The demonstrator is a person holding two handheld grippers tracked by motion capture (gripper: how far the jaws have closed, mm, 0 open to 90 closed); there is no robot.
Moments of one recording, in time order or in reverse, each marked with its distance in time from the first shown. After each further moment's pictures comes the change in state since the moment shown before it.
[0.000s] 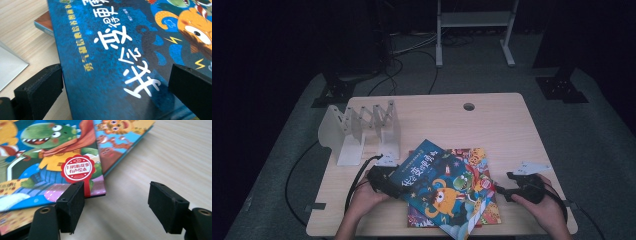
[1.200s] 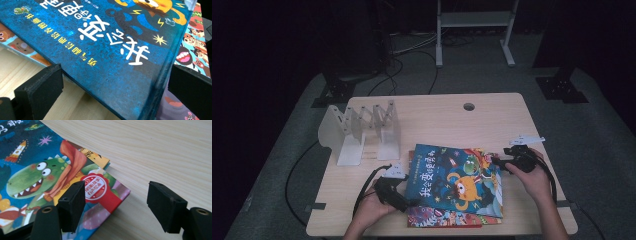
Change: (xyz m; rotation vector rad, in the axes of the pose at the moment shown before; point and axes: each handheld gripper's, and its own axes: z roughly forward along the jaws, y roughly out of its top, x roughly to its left) left arm -0.036 -0.001 0.008 -0.013 -0.096 0.022; right arm -0.053 0.045 0.039 -0.056 -0.041 0.122
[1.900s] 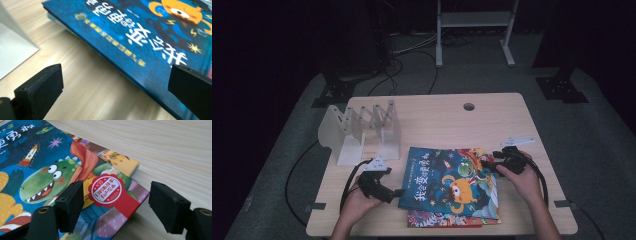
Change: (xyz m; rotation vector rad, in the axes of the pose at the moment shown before) left arm 0.029 -0.016 -0.040 -0.041 0.123 -0.082; right arm 0.019 0.001 0.020 0.009 0.111 0.036
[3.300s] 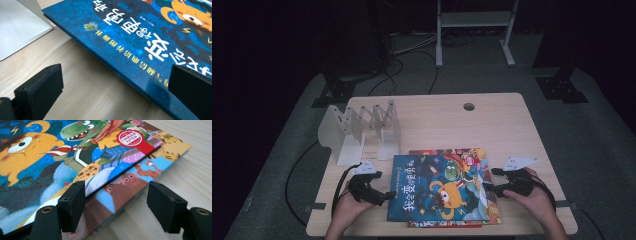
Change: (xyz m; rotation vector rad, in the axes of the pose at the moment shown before) left arm 0.008 -0.023 -0.014 -0.007 0.016 -0.067; right arm 0.034 -0.037 -0.031 0.012 0.130 -0.240
